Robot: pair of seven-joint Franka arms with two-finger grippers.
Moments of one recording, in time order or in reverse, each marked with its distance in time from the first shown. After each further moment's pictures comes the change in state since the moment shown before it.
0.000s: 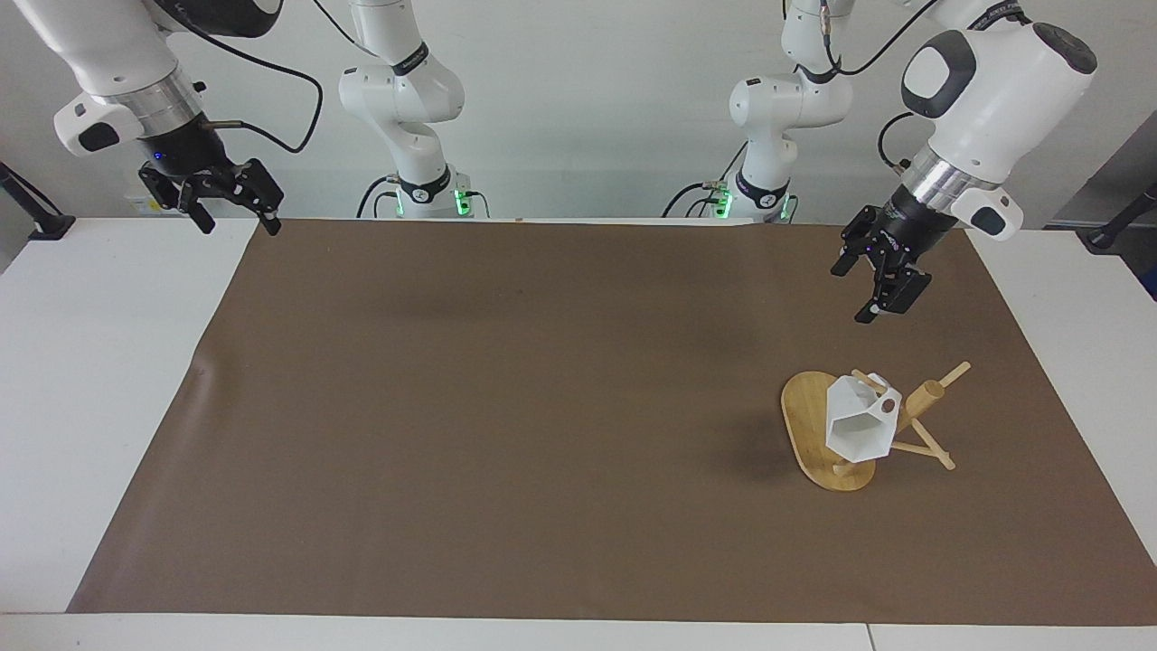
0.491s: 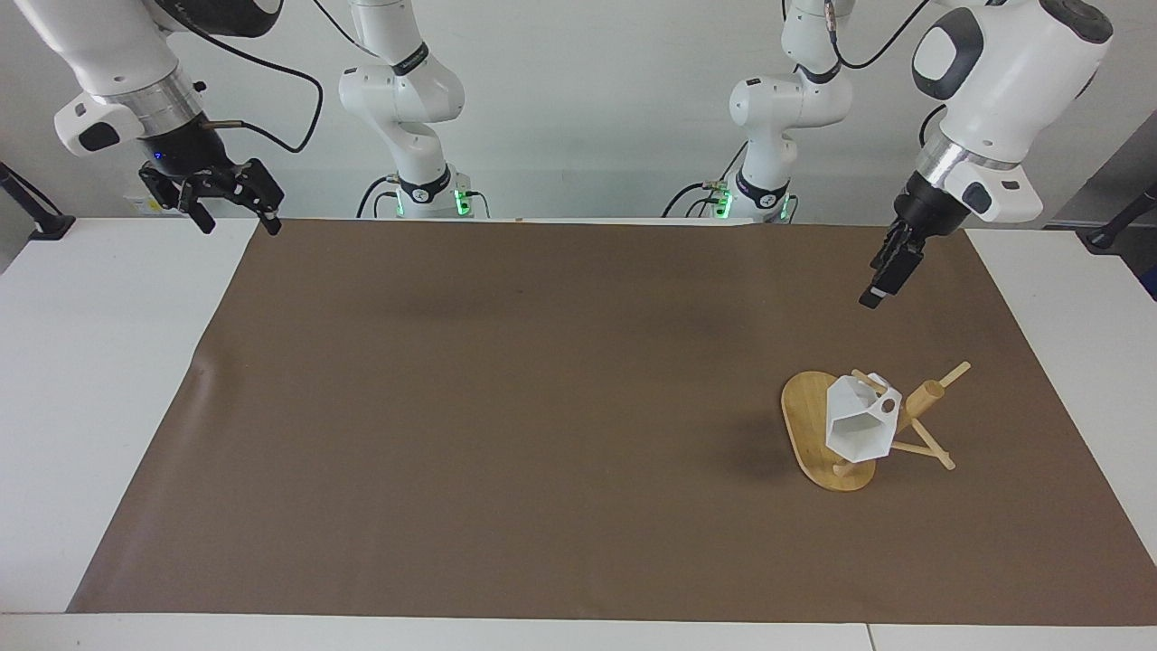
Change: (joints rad) left arm -0.057 0.031 0.041 0.119 0.108 -0.070 0.462; right arm 0.001 0.000 0.004 0.000 0.000 0.000 0.000
